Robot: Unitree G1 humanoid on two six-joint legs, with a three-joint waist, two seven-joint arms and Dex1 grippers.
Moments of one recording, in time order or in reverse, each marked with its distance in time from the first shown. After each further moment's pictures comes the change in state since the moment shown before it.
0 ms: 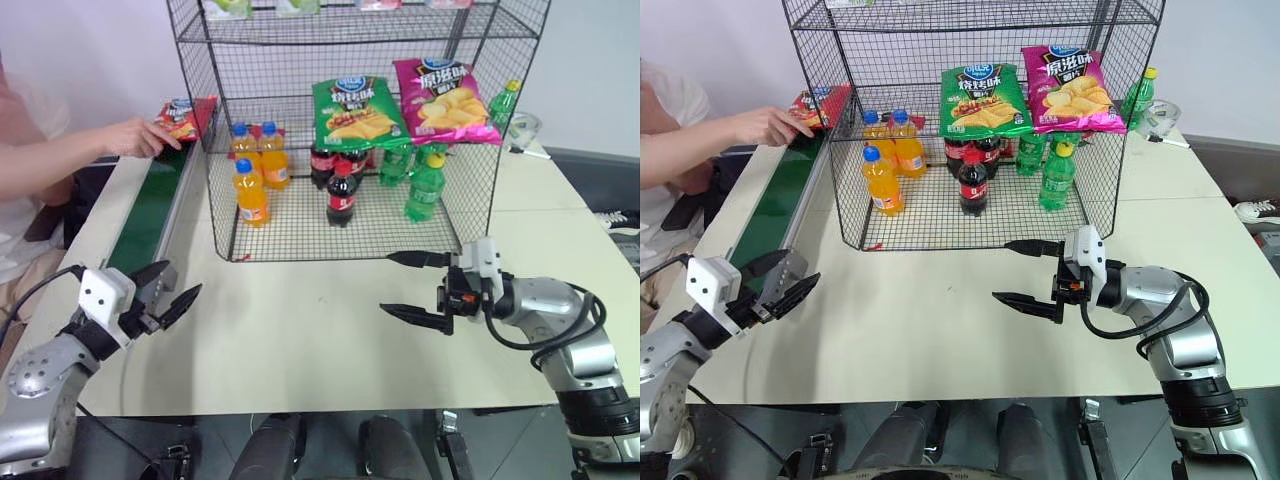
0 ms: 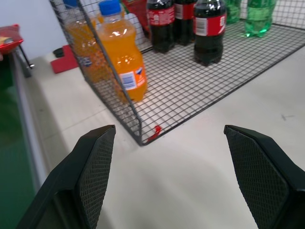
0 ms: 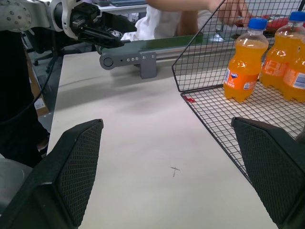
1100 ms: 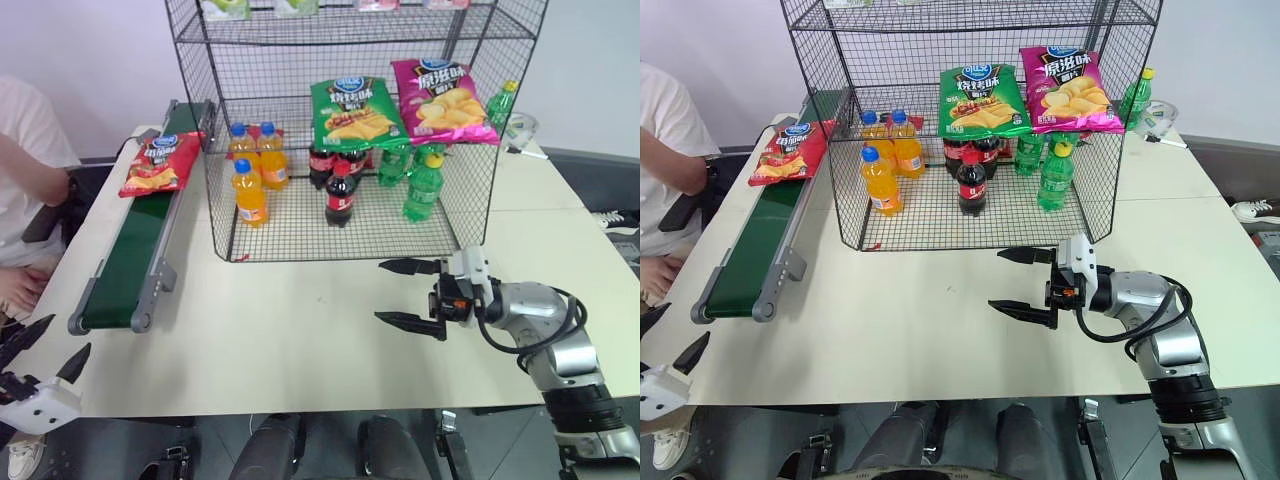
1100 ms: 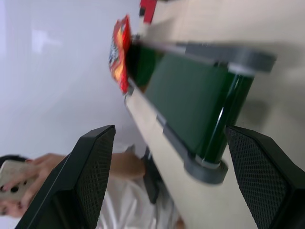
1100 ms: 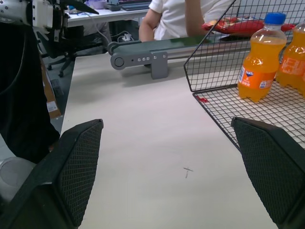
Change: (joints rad) left arm 0.337 0.119 0.312 0.460 0.923 -1.003 0.661; right arm -0.012 0.046 0.034 0.084 -0.019 -0.058 0.065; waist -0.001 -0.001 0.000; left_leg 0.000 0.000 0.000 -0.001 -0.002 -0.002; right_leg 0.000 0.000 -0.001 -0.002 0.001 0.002
